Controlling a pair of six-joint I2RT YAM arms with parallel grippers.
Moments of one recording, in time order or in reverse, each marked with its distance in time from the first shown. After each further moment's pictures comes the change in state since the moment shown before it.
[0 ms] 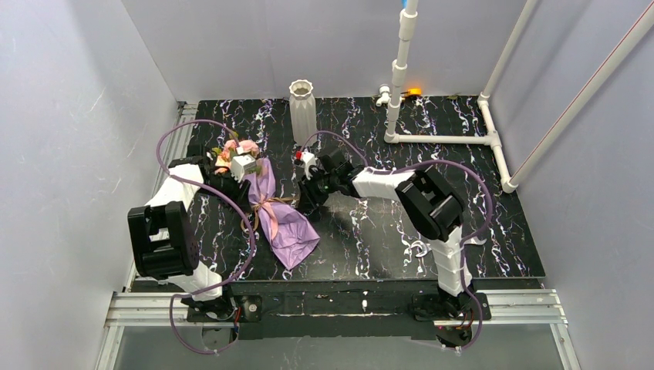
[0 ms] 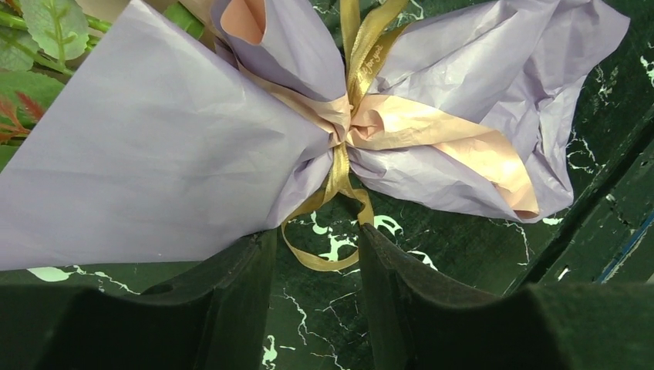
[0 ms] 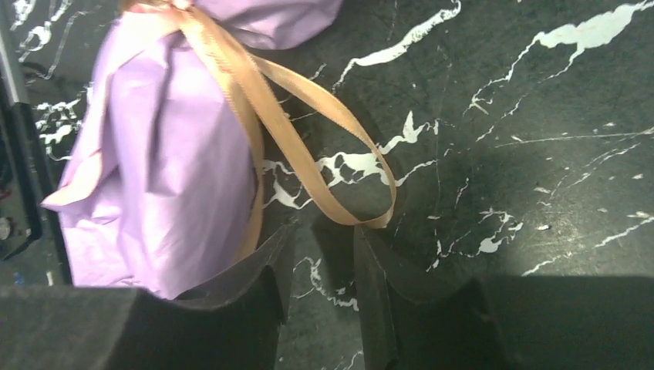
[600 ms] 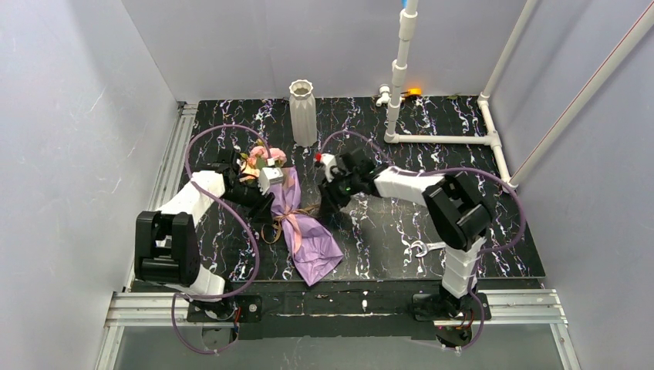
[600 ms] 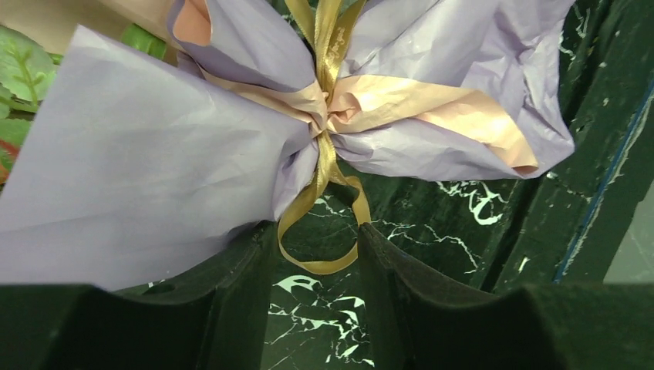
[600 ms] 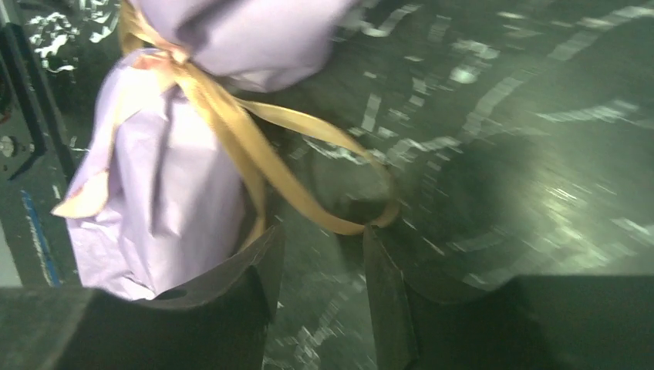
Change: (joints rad) left arm -0.233 -0.047 -0.075 0.013 0.034 0.031; right arm -0.048 -0.156 -0.163 -0.112 -0.017 -0.089
